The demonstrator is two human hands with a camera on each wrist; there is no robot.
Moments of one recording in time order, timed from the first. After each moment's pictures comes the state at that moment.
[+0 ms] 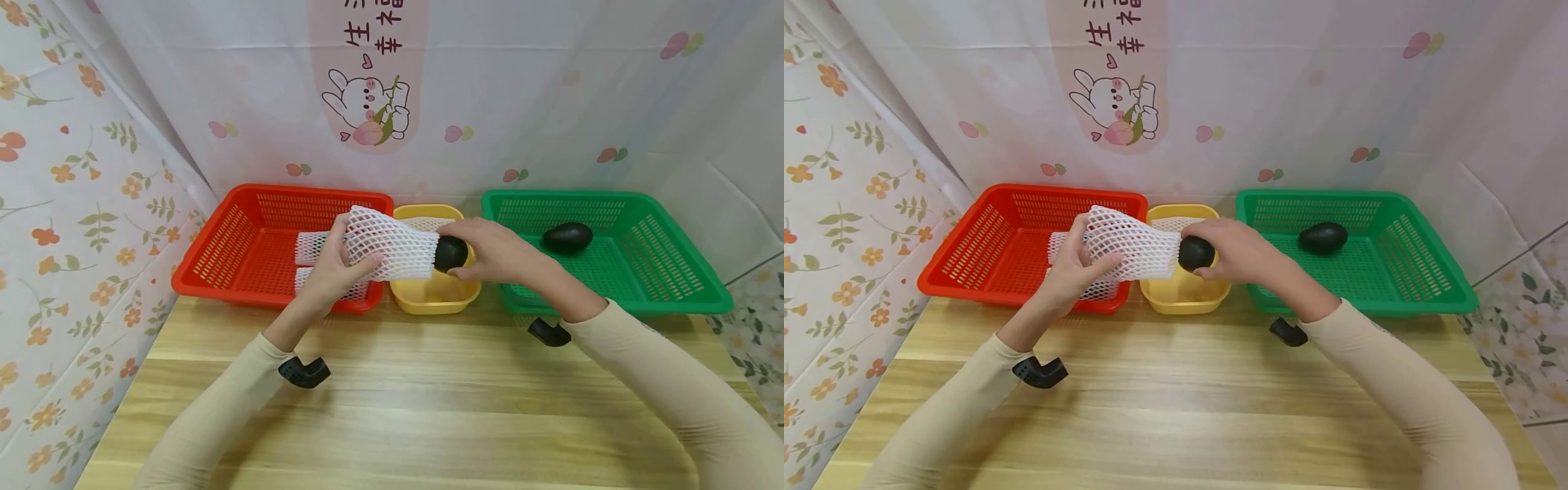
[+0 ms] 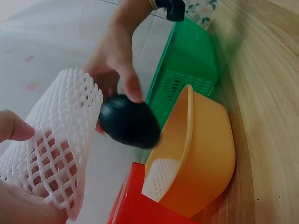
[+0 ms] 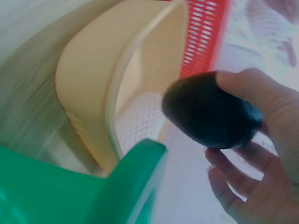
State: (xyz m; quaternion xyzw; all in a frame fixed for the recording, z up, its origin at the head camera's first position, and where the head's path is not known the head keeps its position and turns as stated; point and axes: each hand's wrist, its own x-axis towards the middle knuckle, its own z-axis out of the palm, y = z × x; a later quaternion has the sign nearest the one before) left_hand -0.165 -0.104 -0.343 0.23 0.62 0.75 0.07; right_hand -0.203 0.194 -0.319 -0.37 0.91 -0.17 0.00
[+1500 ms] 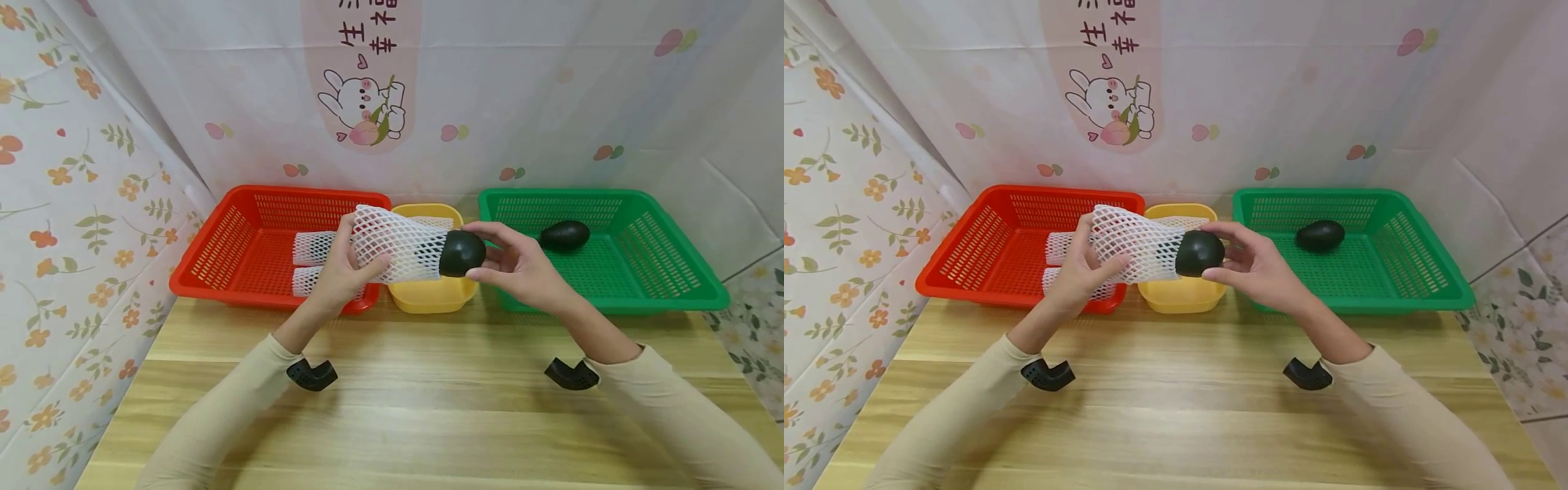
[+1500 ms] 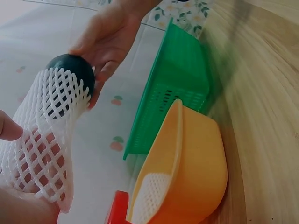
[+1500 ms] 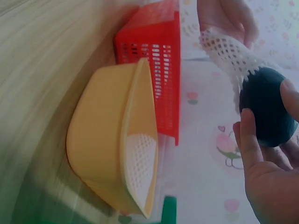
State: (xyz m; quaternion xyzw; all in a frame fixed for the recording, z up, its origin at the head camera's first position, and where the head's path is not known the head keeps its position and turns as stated) left_hand -0.162 -0.086 -0.345 0.26 0.60 0.76 0.04; right_hand -0.152 0.219 -0.329 -0.32 0.71 -0.63 0.02
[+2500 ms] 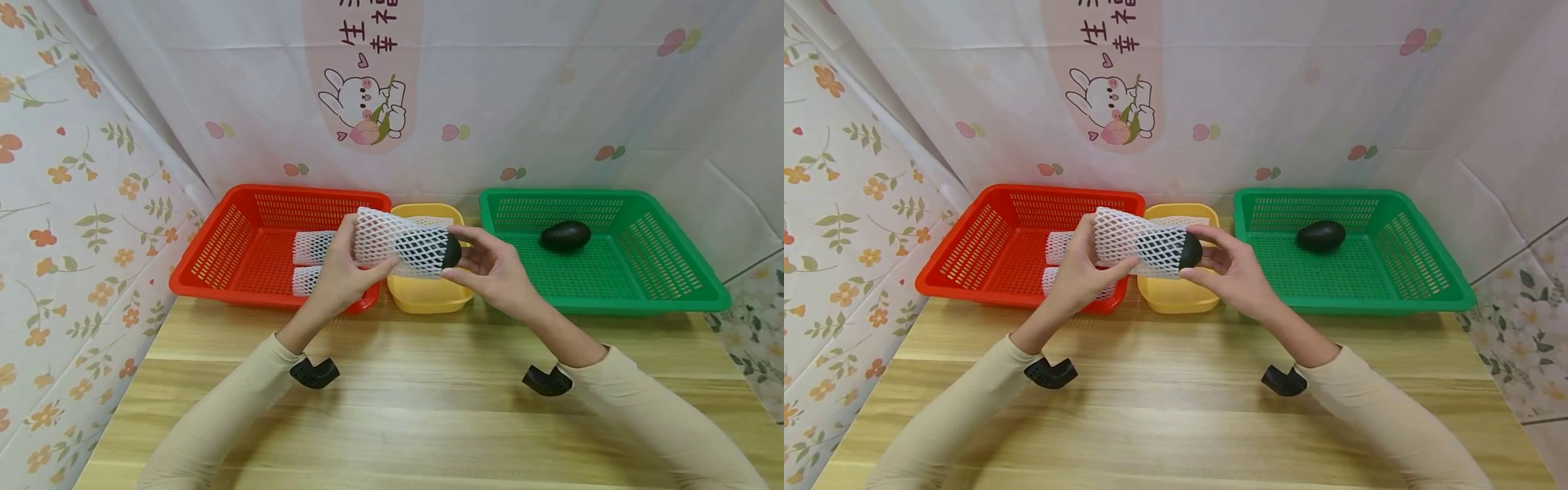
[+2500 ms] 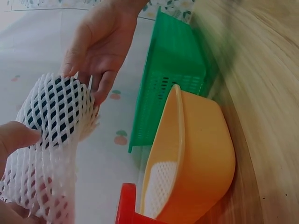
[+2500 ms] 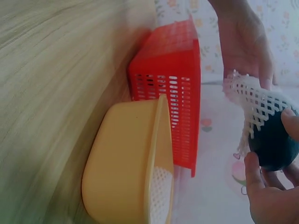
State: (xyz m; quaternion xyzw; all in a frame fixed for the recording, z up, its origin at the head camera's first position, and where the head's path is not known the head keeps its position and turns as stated) left_hand -0.160 -0.084 -0.340 0.24 0.75 0.62 -0.09; right_hand -0.151 0.184 -0.345 -0.26 0.74 -0.62 -0.03
